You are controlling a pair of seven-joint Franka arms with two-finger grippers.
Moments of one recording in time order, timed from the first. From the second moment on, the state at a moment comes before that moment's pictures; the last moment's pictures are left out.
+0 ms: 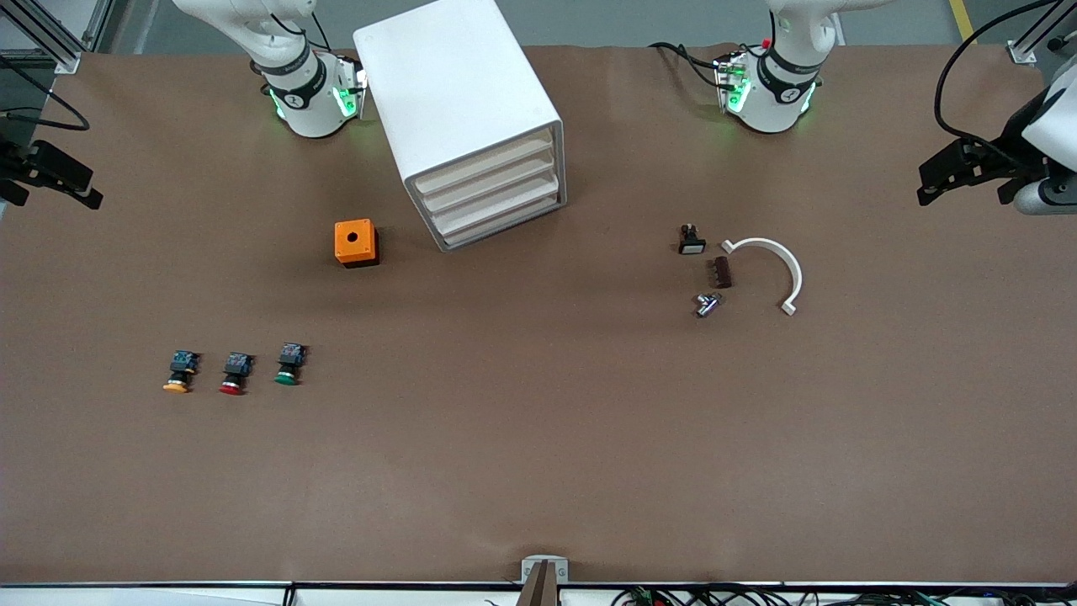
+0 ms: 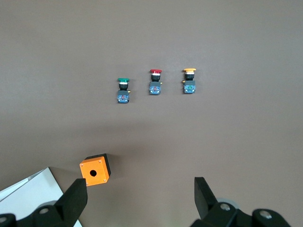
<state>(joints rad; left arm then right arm) 0.10 -0.05 -0.17 -1.57 0.02 1.49 -0.05 -0.04 -0.12 -0.06 -1.67 0.00 1.57 -0.03</state>
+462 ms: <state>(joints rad) 0.10 -0.05 -0.17 -1.57 0.02 1.47 -0.05 -0.04 -0.12 -0.06 -1.68 0.00 1.57 -0.03</state>
